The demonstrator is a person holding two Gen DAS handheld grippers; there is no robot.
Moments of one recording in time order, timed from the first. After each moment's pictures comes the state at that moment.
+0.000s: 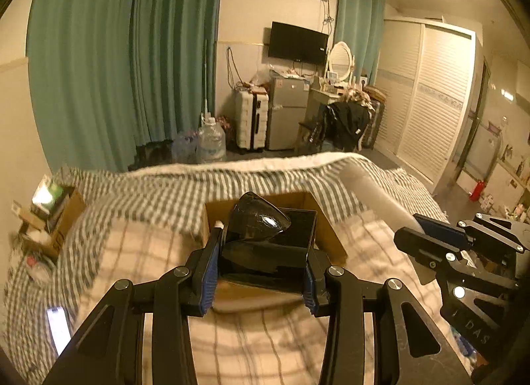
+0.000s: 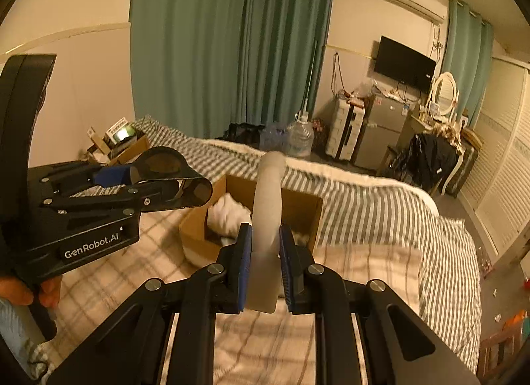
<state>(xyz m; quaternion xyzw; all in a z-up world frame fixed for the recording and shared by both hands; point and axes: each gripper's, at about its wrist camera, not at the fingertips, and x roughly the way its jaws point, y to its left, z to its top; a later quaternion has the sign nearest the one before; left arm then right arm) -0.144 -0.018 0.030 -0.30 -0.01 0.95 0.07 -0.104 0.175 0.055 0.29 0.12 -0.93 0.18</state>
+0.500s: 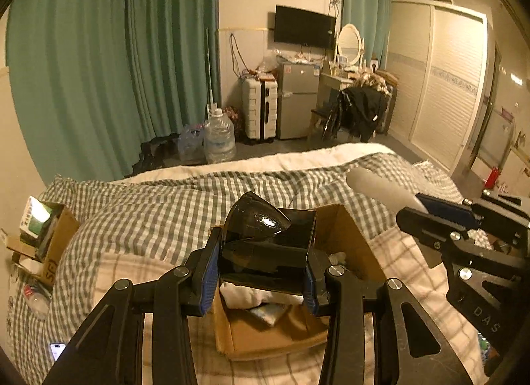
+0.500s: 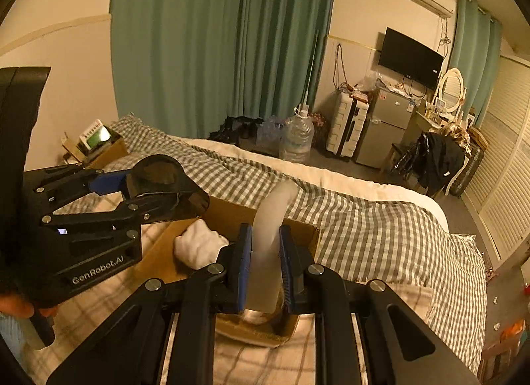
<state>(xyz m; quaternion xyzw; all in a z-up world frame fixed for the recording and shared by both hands) -0.246 -0.010 -0.003 -0.33 0.02 0.94 0.06 -0.230 0.161 0.035 0.32 0.13 -0.92 0.18</state>
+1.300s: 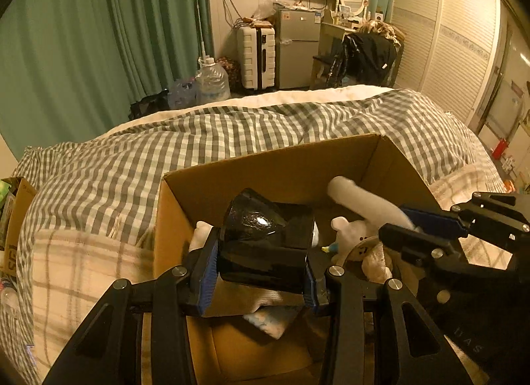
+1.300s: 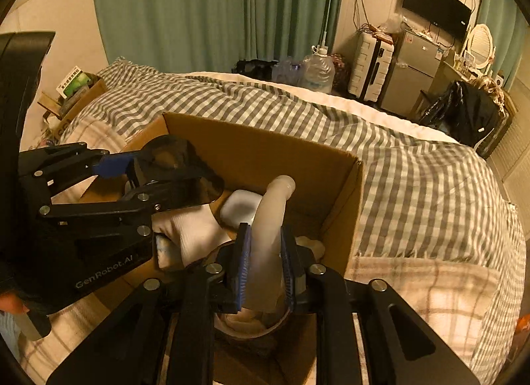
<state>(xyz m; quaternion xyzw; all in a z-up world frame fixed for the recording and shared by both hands) -0.315 0.013 -0.117 -0.43 0.04 0.90 0.06 -0.307 0.177 -0.096 0.43 0.12 -0.87 0.21</state>
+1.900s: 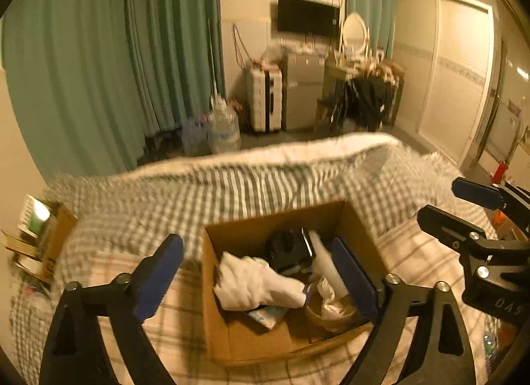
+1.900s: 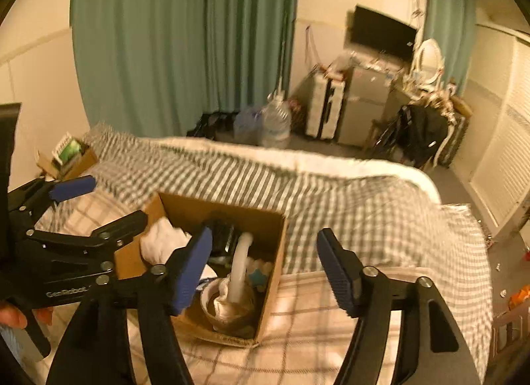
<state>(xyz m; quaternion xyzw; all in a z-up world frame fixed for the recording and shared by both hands) -0.250 0.005 0.001 -0.34 0.03 0.94 0.04 -0.241 0.217 0.030 0.33 0.08 -0.93 0.13</state>
